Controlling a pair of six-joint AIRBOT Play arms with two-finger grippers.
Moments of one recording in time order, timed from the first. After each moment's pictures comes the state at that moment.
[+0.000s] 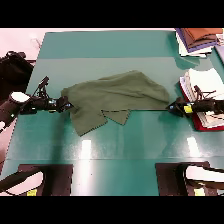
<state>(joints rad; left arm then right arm) 0.06 -1.17 0.76 0.73 -0.87 -1.25 -0.40 -1.39 0.81 -0.81 1.07 1.28</state>
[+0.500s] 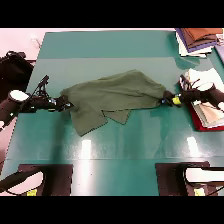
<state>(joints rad) 0.06 -1.16 0.80 0.73 -0.92 -1.25 -0.19 -1.44 0.99 -0.82 0.98 1.27</state>
